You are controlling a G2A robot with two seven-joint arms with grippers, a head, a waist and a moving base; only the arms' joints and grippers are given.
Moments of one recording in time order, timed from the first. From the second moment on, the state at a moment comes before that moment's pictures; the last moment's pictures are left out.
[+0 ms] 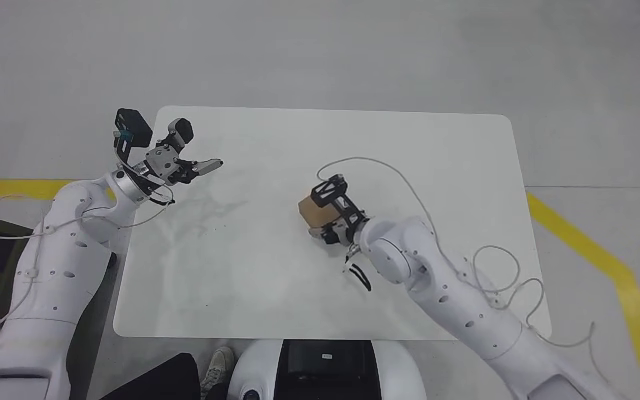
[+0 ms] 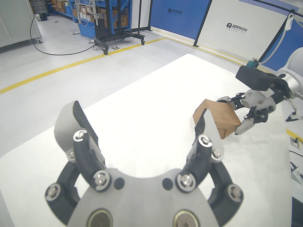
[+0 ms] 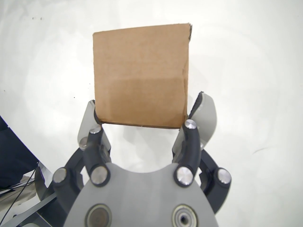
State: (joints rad) left arm 0.86 -0.88 -1.26 -1.13 0.89 -0.92 0.12; right arm -0.84 -1.24 0.75 -1.63 -0.92 0.13 0.91
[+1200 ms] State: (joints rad) left arm 0.86 -0.88 -1.26 -1.13 0.89 -0.92 0.12; right arm -1.05 -1.19 1.24 -1.99 -0.39 0.03 0.76
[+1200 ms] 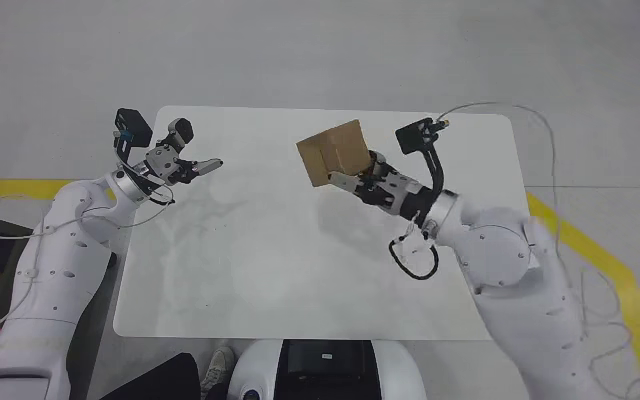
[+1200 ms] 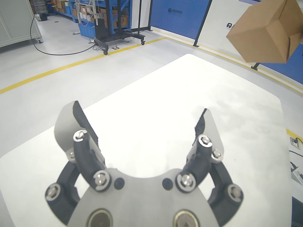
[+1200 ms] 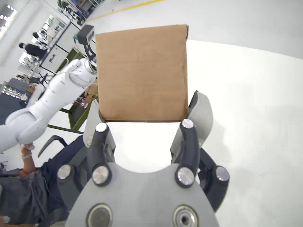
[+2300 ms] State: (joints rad) left arm 0.86 -0.88 -1.26 -1.13 0.89 -0.92 0.12; right arm -1.17 -1.17 1.36 -1.97 -0.20 -0.04 0.81
